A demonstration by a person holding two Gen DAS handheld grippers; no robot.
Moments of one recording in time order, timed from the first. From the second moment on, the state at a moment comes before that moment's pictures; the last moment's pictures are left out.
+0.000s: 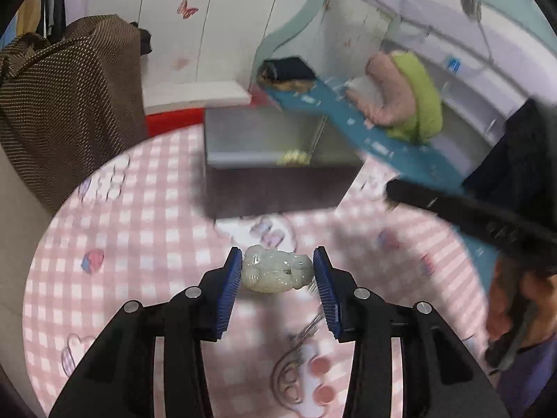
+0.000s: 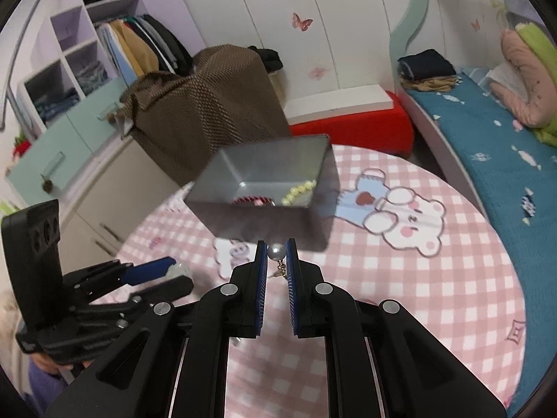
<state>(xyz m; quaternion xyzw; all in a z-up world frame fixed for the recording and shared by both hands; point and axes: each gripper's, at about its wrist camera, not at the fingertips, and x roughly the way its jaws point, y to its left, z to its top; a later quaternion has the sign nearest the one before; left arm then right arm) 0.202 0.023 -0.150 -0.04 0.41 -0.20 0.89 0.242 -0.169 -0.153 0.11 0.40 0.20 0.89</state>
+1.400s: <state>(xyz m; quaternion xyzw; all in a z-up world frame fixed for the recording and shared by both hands) 0.290 0.008 -0.119 -0.07 0.42 -0.20 0.88 0.320 -0.163 -0.164 0.19 0.45 0.20 0.85</state>
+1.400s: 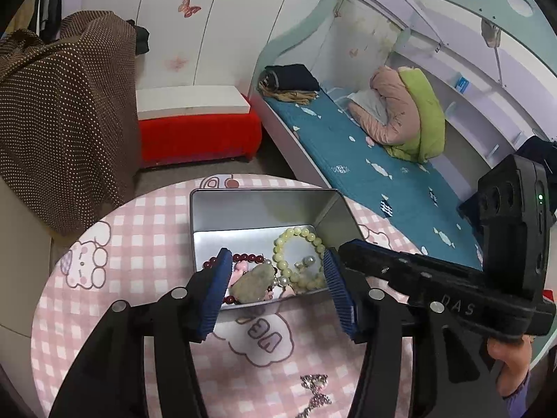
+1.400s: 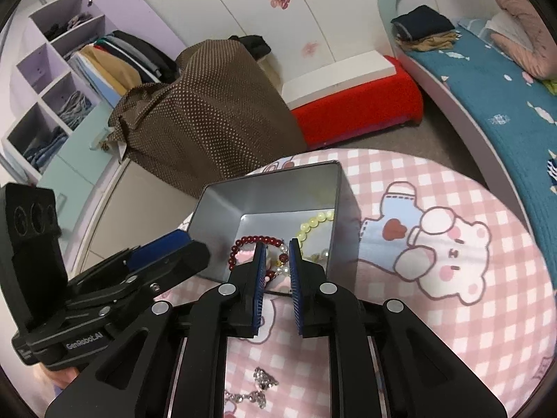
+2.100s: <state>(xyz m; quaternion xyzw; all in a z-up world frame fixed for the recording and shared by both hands) 0.177 0.003 -0.172 0.02 0.43 -0.19 0.88 0.200 -0.177 -0.182 0.11 0.43 0.15 0.88</state>
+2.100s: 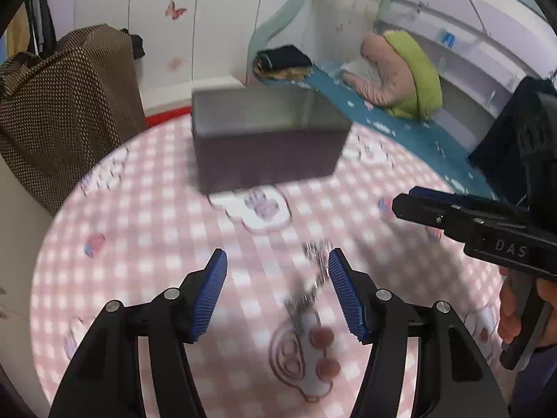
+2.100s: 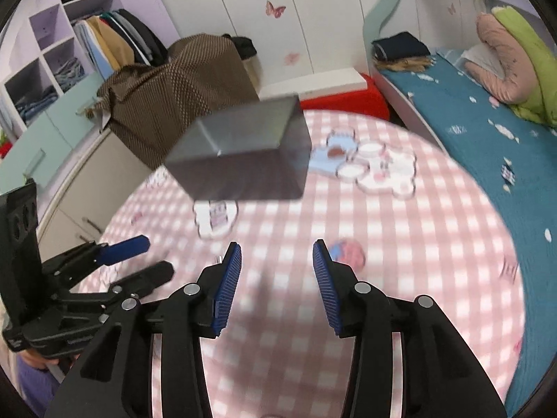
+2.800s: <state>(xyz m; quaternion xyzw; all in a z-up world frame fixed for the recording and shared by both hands) 0.169 -0.010 -0.194 0.07 0.43 -0.17 0.88 0.194 -0.172 -0.202 0.12 0.45 0.15 0.87</state>
